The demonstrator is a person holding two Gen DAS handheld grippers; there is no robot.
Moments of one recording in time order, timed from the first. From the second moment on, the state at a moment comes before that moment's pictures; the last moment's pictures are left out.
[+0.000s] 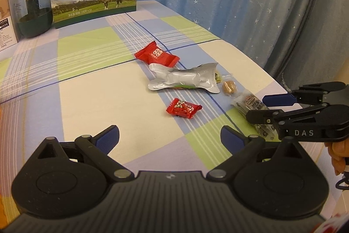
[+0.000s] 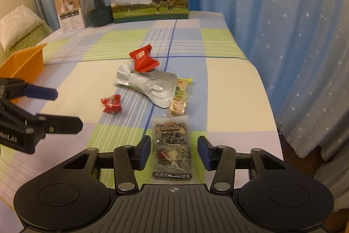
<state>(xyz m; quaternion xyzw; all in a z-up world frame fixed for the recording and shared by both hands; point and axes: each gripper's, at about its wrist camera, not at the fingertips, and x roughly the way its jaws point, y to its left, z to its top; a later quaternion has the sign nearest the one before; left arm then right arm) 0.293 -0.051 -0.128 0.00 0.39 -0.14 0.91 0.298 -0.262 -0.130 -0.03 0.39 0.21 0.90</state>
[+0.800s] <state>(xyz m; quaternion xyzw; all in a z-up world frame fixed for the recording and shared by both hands) 0.334 -0.075 -0.152 0.02 0.37 -0.19 0.91 0.289 -0.274 -0.137 0.01 0.38 0.18 0.91</state>
